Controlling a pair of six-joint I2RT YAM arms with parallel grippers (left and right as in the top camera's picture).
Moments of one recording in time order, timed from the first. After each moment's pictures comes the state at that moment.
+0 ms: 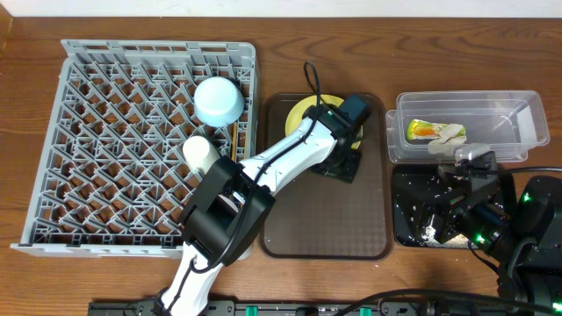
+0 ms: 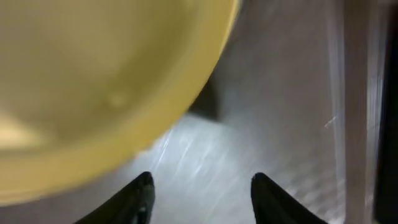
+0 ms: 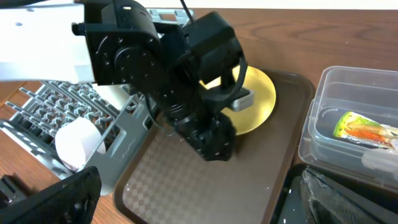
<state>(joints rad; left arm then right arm) -0.75 2.16 1.66 -0.90 0.23 -0.38 -0.07 0.70 0.99 -0.94 -0.63 -0.03</state>
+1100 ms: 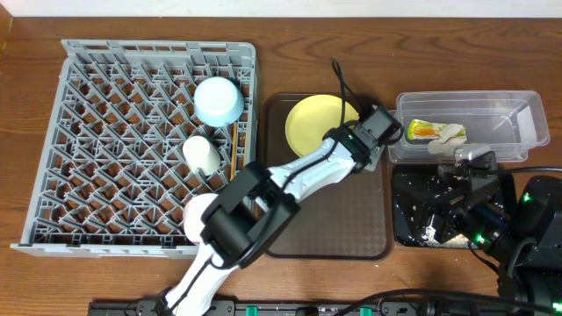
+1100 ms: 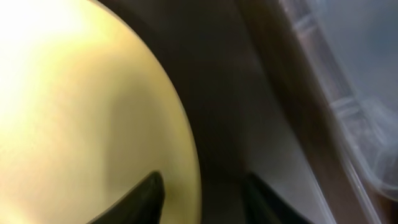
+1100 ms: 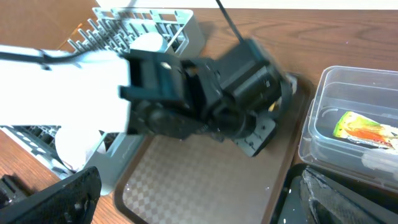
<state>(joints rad) -0.86 2.25 1.62 -0.43 -0.17 -0.37 -0.07 0.70 0.99 -0.94 -0.63 -0.03</state>
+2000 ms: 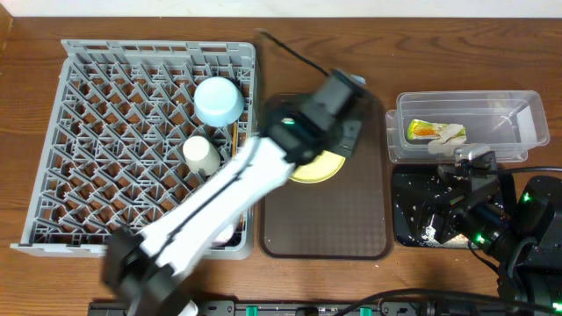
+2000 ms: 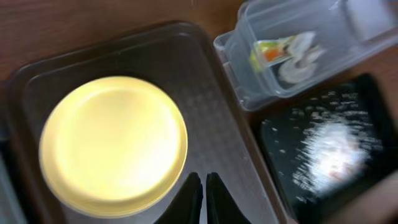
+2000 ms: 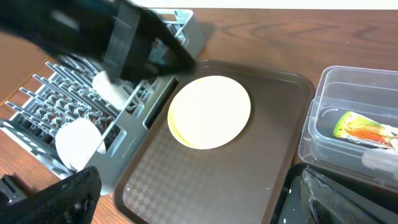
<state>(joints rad) -0.74 1.69 1.60 -0.82 0.06 -0.38 -0.07 0.70 0.99 -0.94 -0.63 -0.03</state>
